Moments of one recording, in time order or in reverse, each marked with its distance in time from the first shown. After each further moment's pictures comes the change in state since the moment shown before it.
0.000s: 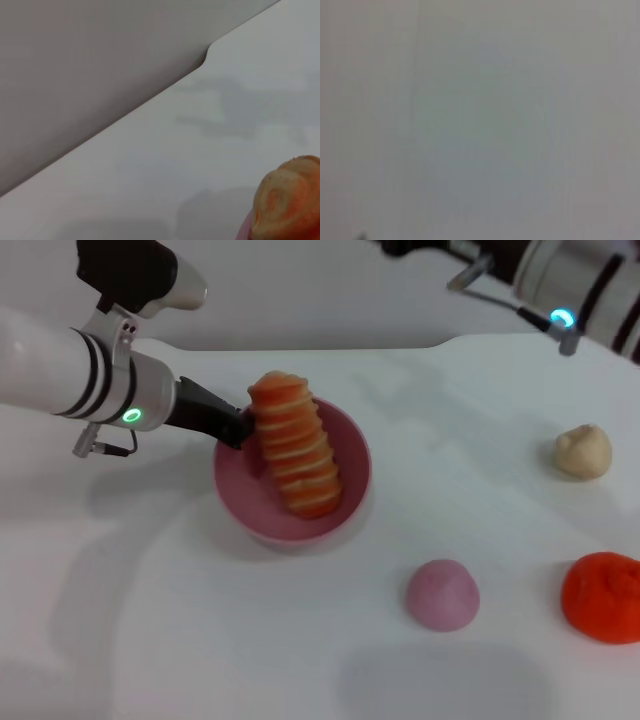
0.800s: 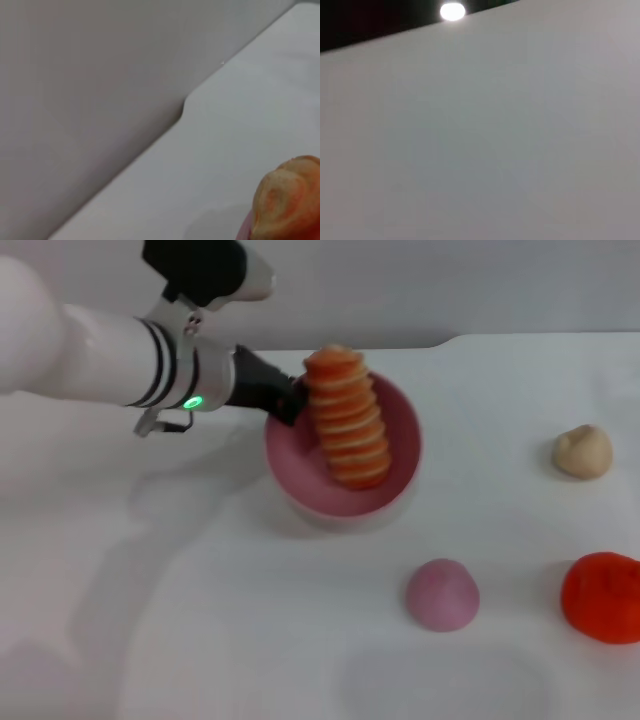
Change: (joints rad) left arm -0.030 -0.003 0.189 -0.010 -0.079 -0.220 0.015; right arm -0.021 0.005 0.107 0.743 1.316 -0.993 -1.128
